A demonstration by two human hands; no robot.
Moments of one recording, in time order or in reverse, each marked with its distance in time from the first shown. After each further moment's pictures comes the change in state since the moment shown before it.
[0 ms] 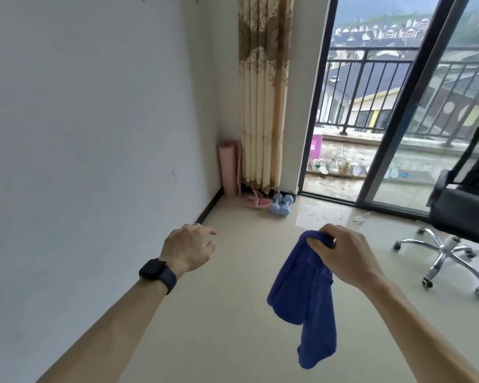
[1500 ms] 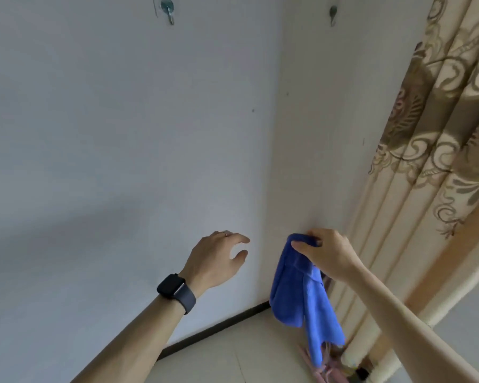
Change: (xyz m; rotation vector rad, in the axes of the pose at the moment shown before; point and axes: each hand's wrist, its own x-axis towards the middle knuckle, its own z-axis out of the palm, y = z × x) left_hand 0.828 -0.063 -0.045 -0.151 0.347 -0.524; right_hand 1.043 -0.042 0.162 0.199 -0.583 -0.517
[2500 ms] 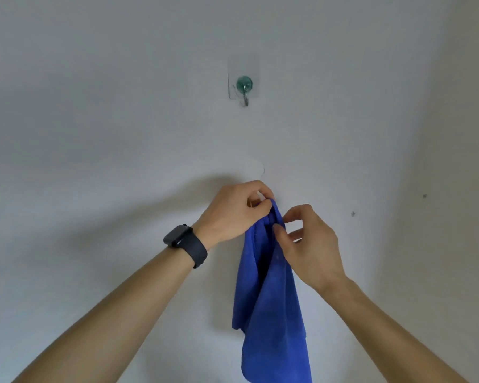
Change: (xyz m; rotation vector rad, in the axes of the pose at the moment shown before) left_hand 0.272 -0.088 -0.179 -0.143 0.454 -0.203; right_hand 0.317 -0.196 0.043 0.276 0.065 -0.714
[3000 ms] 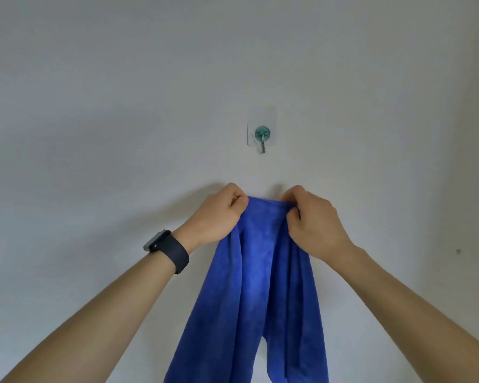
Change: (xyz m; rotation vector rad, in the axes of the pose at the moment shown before) left_hand 0.031 0.002 -0.071 0.075 0.087 -0.181; right_hand 0.112 -0.043 -0.022 -0.169 -0.086 -0.305
